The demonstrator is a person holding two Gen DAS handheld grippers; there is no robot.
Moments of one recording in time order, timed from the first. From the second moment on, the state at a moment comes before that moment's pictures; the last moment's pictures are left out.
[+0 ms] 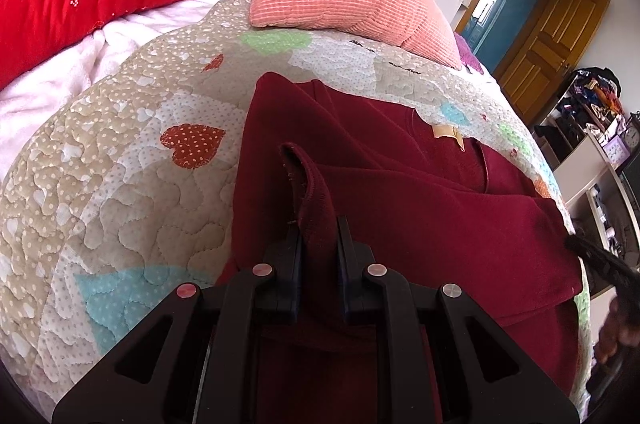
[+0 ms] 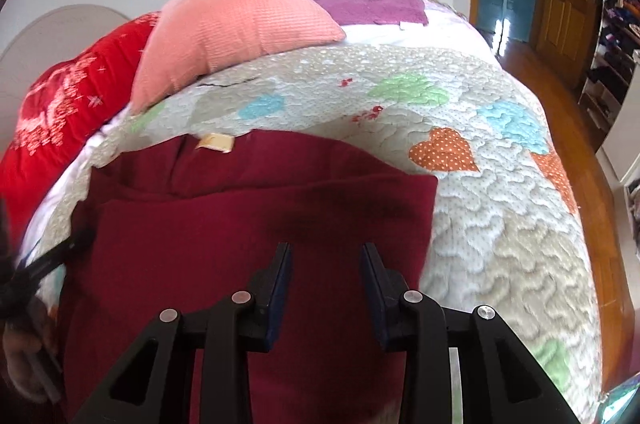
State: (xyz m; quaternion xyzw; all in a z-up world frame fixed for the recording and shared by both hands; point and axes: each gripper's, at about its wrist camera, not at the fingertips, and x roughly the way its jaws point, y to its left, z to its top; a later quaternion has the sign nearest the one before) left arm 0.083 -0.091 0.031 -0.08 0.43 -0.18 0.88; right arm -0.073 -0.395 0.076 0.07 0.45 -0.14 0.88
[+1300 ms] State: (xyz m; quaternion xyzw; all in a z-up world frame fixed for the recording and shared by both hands) left arm -0.028 -0.069 0.054 -0.05 0.44 -0.13 0.89; right arm -0.161 -0.403 0.068 0.12 0.45 -0.16 0.87
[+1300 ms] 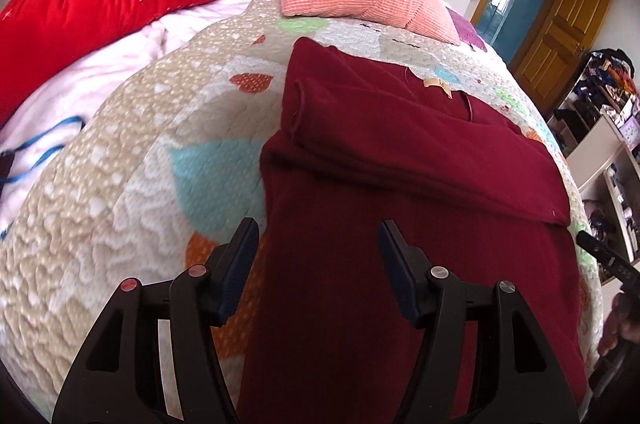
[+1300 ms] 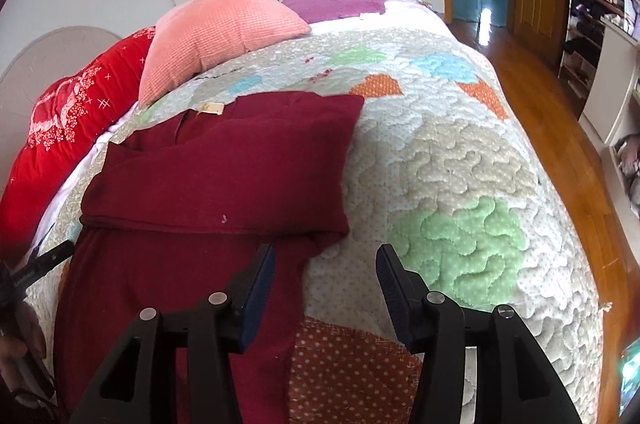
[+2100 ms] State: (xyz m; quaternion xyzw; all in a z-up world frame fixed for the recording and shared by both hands) left arm -0.089 -0.046 0.045 -0.07 0.46 -0.11 0.88; right arm -0.192 -0.395 0.092 0.14 0.43 -0.17 0.88
